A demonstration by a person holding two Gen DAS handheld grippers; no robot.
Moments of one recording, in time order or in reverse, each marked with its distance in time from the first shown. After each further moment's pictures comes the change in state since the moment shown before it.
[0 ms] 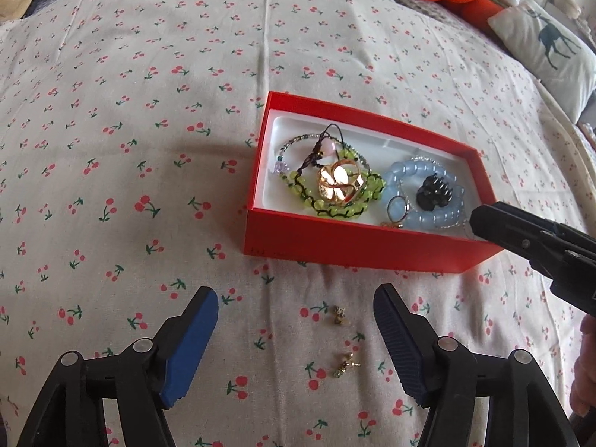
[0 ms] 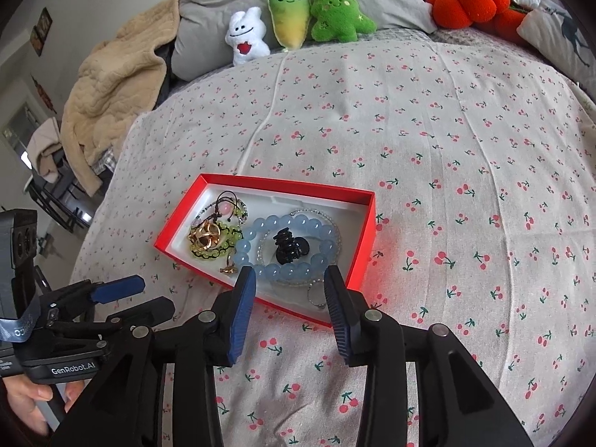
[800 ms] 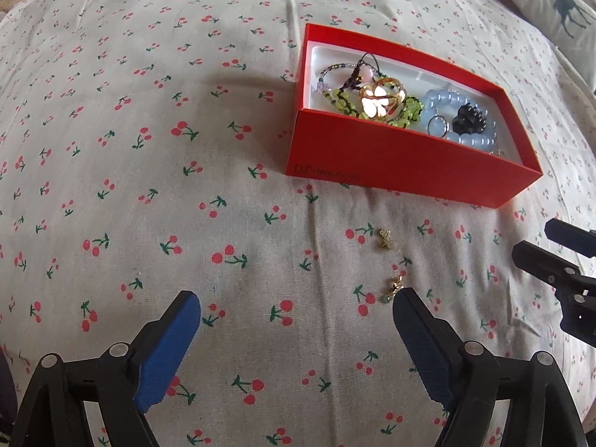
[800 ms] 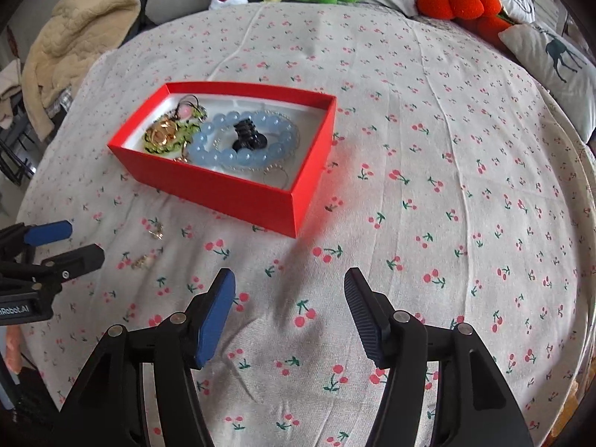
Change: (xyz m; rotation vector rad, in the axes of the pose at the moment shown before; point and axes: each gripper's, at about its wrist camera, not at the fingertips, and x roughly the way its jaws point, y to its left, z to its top) left arm 0.003 0.017 -0.033 0.012 0.094 0.067; right arm 0.003 0.004 -0.054 -0.088 0.162 -0.253
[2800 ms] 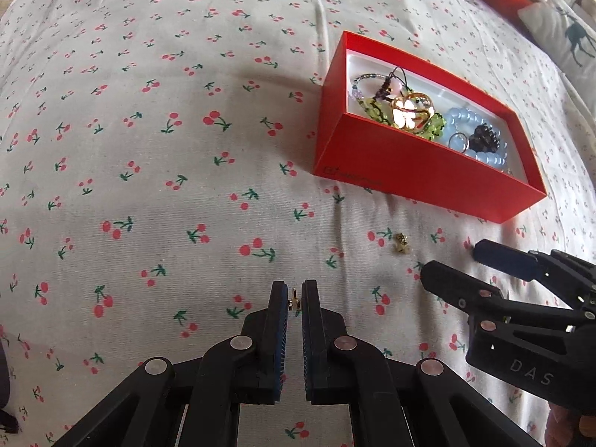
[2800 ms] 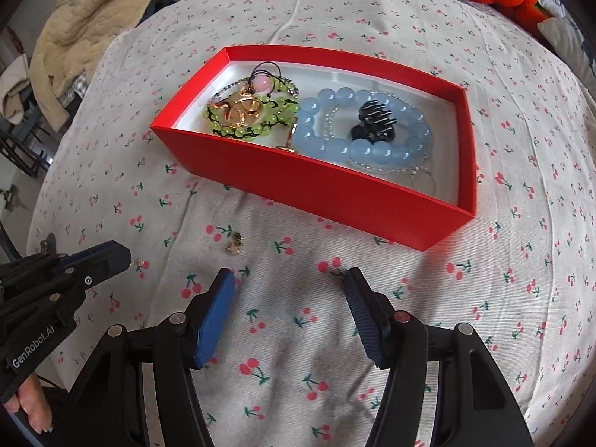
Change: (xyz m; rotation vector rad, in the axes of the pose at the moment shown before) left arm -0.007 0.024 -0.005 -0.081 -0.019 -0.039; right arm 0.040 0.069 0.025 0.009 0.086 0.107
